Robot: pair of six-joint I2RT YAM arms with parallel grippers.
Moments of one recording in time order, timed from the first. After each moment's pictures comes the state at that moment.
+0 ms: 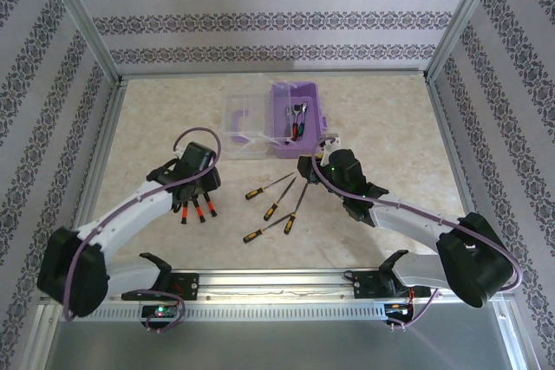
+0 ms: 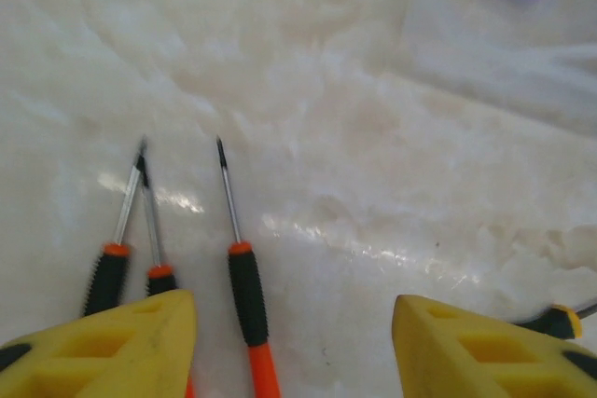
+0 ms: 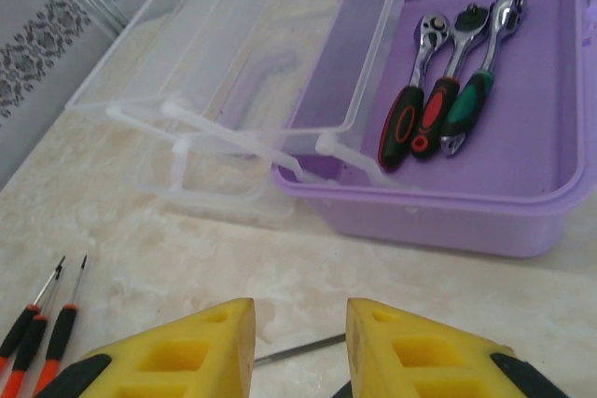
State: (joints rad) left arm -0.43 1.24 0.76 -0.60 -0.21 -0.72; right arm 0.61 1.25 0.52 0.32 0.02 0.51
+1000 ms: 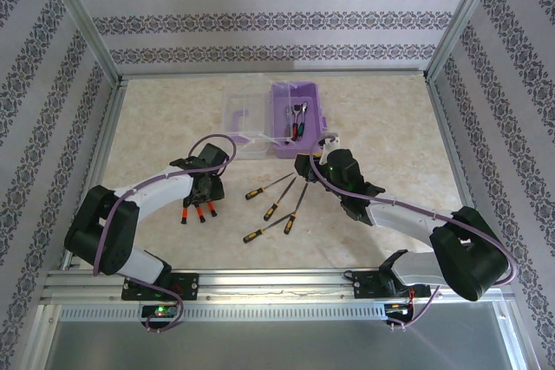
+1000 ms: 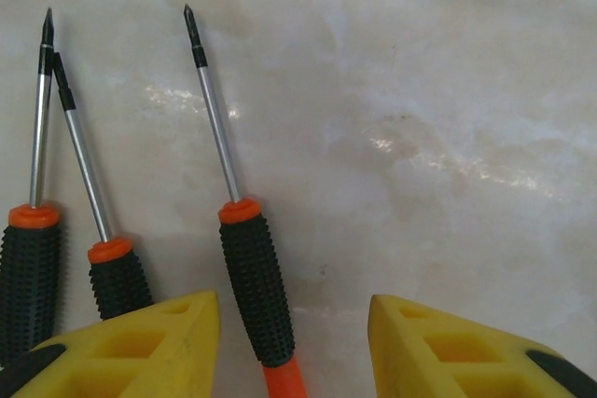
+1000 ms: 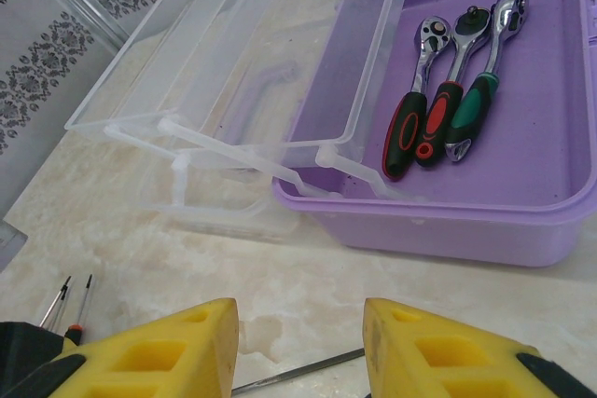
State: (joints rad) left arm -0.43 1.48 0.79 -0.62 -0.15 -0.70; right arm 0.61 1.29 0.52 0.38 0.03 0.55
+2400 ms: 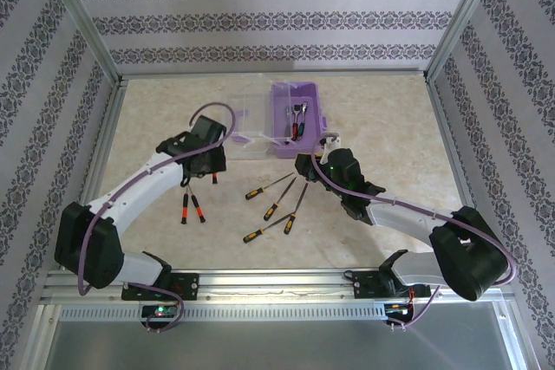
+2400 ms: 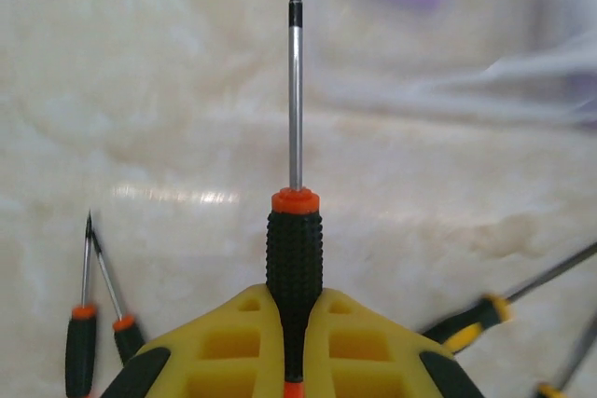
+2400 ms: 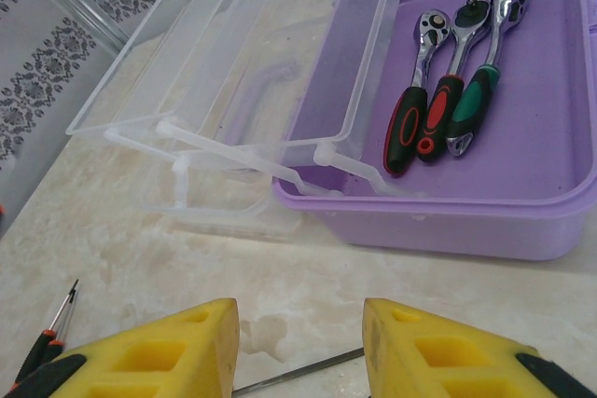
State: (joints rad) left arm -0.43 1.40 1.12 -0.76 -0.17 -0.53; right arm 0.60 1.30 0.52 0.38 0.01 0.58
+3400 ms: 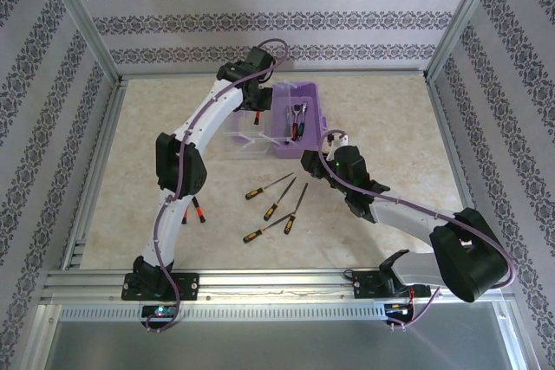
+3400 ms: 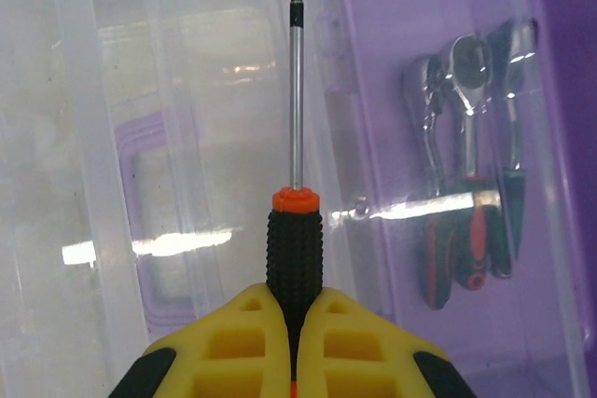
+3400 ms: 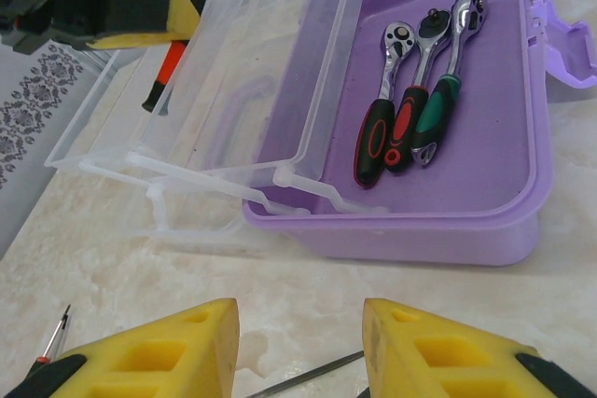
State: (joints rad) left arm -0.43 2.36 2.41 -1.14 -0.08 -0.34; right arm 0.54 1.29 0.52 0.38 -0.02 0.61
